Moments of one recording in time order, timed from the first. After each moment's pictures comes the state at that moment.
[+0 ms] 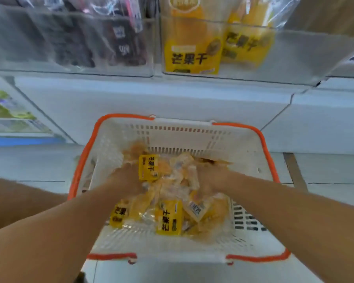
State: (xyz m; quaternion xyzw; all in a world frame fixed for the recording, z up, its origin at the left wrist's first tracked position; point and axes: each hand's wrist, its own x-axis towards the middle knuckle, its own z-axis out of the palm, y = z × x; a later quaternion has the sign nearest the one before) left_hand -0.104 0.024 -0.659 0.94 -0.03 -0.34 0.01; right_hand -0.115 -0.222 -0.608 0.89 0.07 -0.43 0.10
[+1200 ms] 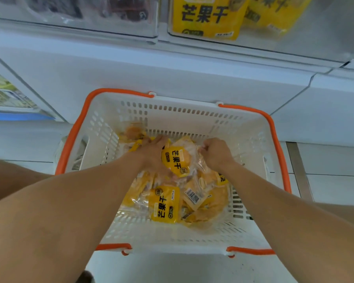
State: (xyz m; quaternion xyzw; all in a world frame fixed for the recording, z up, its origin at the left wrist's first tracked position) left_hand -0.068 -0.029 -0.712 0.90 -0.13 -0.38 0.16; right_hand -0.093 -0.254 -0.677 0.95 -0.09 -0.19 -0.22
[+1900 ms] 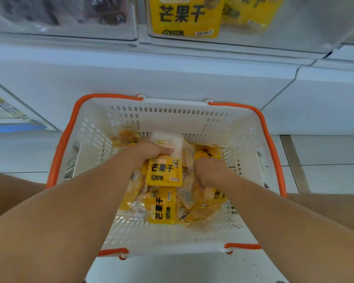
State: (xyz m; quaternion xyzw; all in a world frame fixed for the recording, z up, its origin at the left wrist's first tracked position) left_hand -0.060 -0.049 -0.689 0.72 0.19 -0.41 0.53; right_hand -0.125 -0.239 -0.659 0.92 0.05 -0.40 0.05
